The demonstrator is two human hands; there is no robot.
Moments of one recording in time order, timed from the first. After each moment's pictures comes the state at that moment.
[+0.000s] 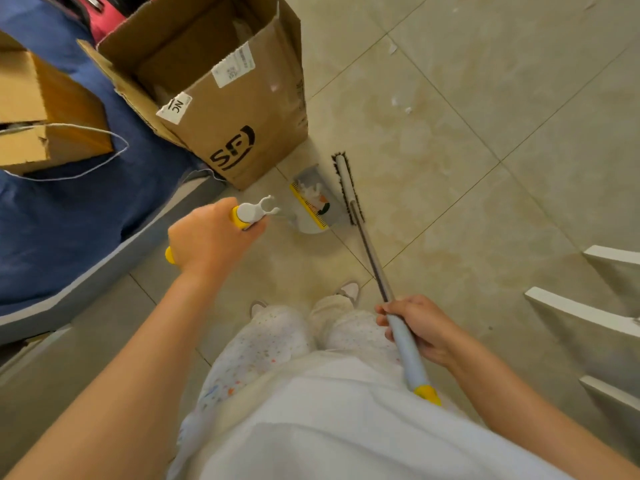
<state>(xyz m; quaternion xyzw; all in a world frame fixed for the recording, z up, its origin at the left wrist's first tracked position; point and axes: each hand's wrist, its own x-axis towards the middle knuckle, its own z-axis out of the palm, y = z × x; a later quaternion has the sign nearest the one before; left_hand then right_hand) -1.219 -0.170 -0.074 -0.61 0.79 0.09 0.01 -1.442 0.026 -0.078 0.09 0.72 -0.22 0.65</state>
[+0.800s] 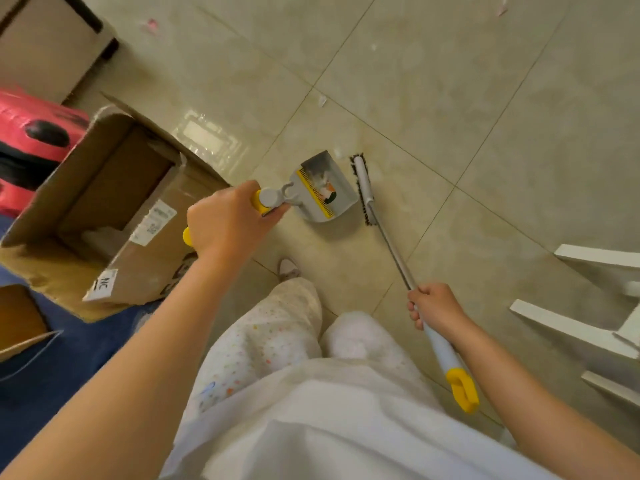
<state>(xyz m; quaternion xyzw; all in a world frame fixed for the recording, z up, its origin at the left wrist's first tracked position) -1.503 -0.404 -0.076 -0.48 0.87 0.11 -0.03 -1.673 -0.139 -0.125 0.07 0.83 -0.20 0.51</state>
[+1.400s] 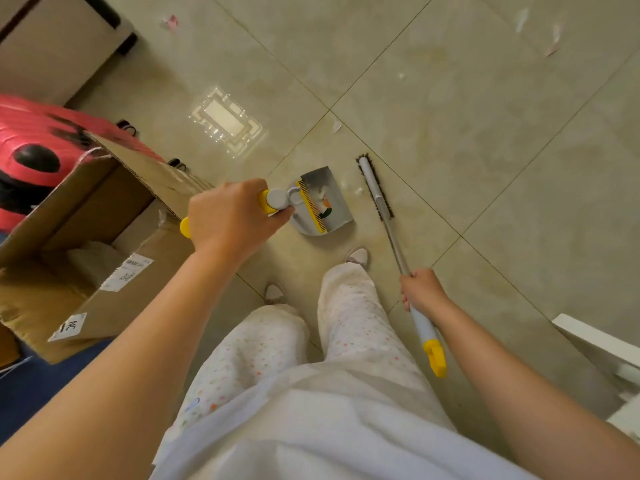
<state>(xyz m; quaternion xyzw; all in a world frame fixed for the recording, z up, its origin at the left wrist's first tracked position) -1.656 -0.514 -0.080 -0.50 0.86 0.09 0.02 -1.857 -0.293 -0.181 0.01 0.85 -0.12 0.52</state>
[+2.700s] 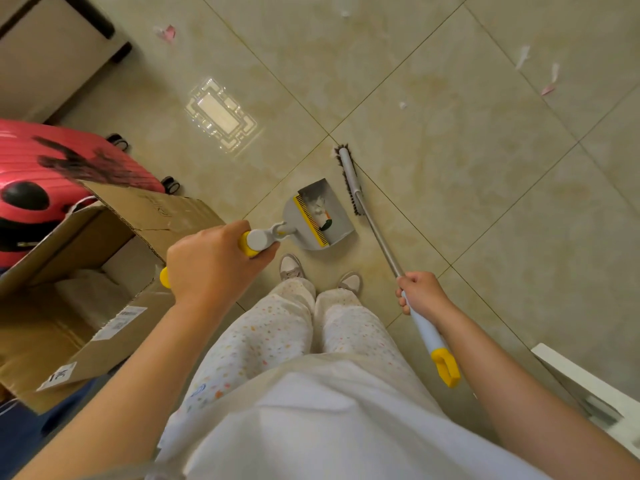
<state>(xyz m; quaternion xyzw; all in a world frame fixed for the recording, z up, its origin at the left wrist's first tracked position) -1.676 -0.591 -0.068 -0.53 0.84 0.13 0.03 -1.923 -0.409 -0.162 0.01 0.81 -0.16 0.56</state>
